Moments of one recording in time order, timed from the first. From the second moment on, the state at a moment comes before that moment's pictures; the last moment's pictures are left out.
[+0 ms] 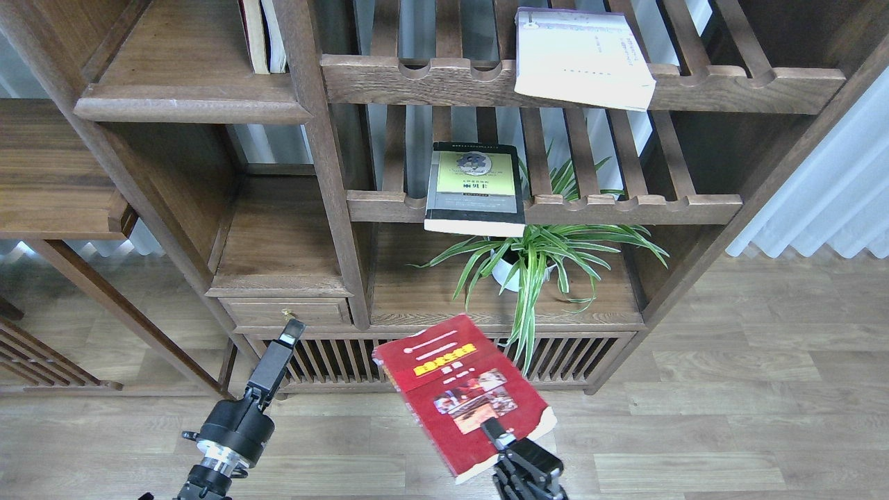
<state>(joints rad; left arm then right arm) 0.08 0.09 -0.95 -1.11 0.00 -0.49 -0.25 -0.48 -0.08 0.84 1.44 0.23 0.58 -0.05</state>
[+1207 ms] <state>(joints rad) 0.14 0.03 -0.78 -1.24 -0.15 -0.49 -0.21 -0.41 -0.01 0.78 1.35 0.23 0.58 -0.08</state>
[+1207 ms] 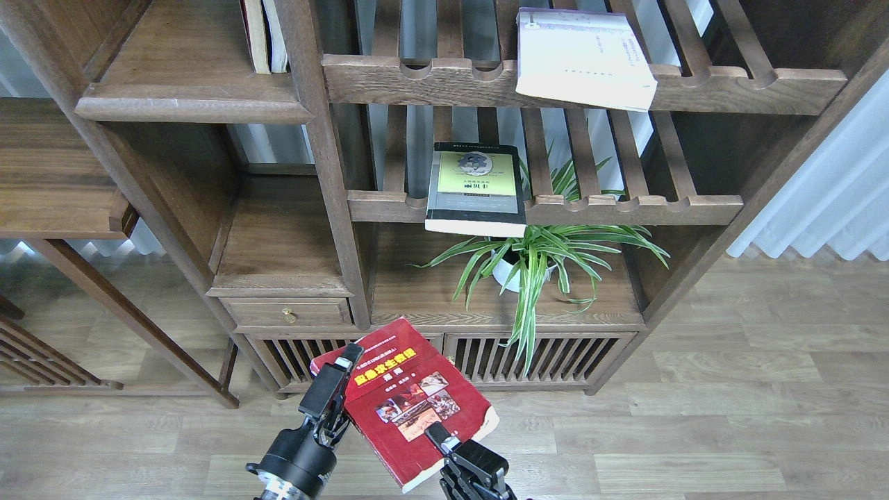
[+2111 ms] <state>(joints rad) 0.15 0.06 -0.72 -1.19 -0.18 -0.49 -0.09 -0.42 -0.02 0.78 1.34 0.22 0.58 -0.09</state>
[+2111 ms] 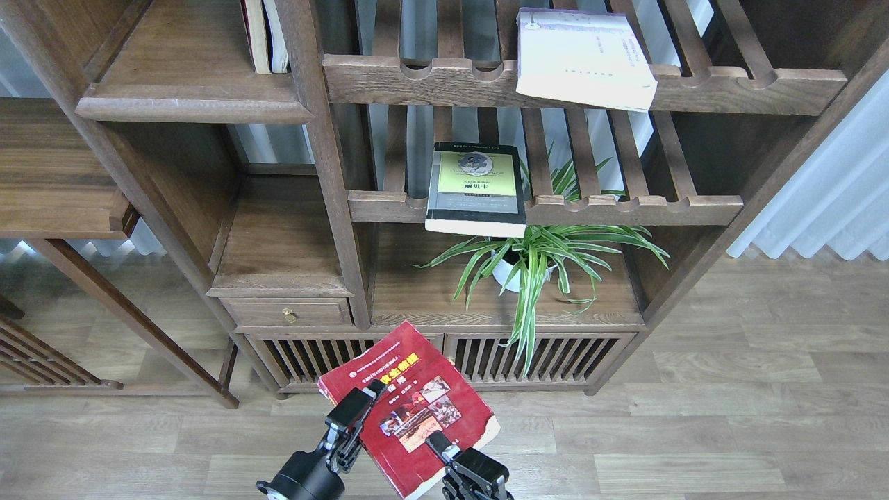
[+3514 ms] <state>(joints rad) -0.18 0.83 -1.22 -1.38 -0.17 -0.49 0.04 -0.30 0.02 0.82 1.17 0.22 0.58 -0.08</state>
